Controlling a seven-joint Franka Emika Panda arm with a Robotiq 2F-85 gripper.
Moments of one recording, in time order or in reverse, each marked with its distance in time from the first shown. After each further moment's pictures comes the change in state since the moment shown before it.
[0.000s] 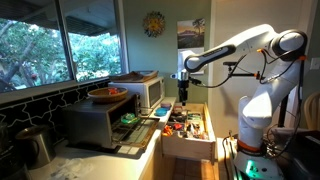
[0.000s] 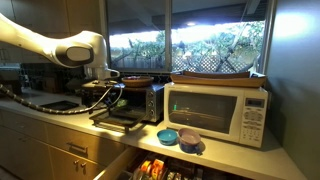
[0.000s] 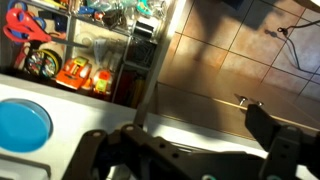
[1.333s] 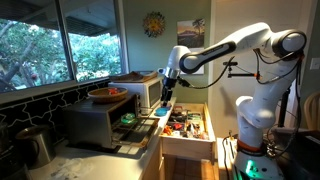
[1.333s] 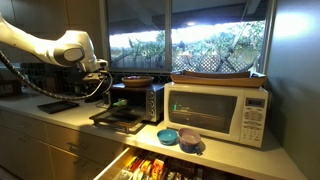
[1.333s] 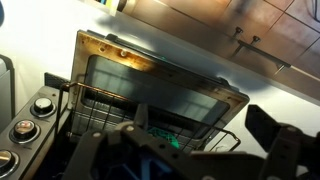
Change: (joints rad) arm 0.163 0.055 0.130 0.039 0.116 0.286 0.126
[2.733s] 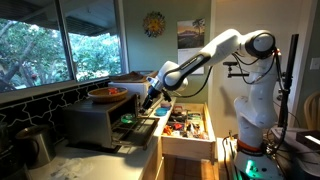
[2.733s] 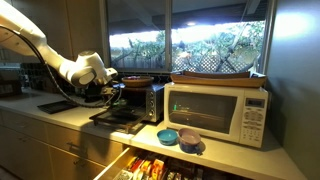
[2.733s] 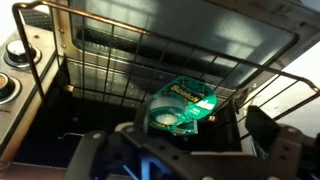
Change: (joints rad) arm 0.112 0.333 -0.047 0.054 0.250 0.563 -0.113
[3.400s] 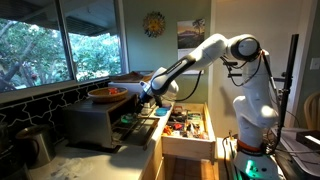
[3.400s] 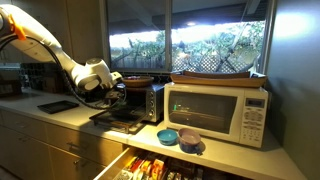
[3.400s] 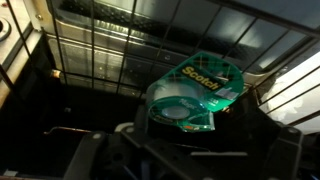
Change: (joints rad) arm 0.043 0.195 -0.003 0.138 0.228 0.114 -0.179
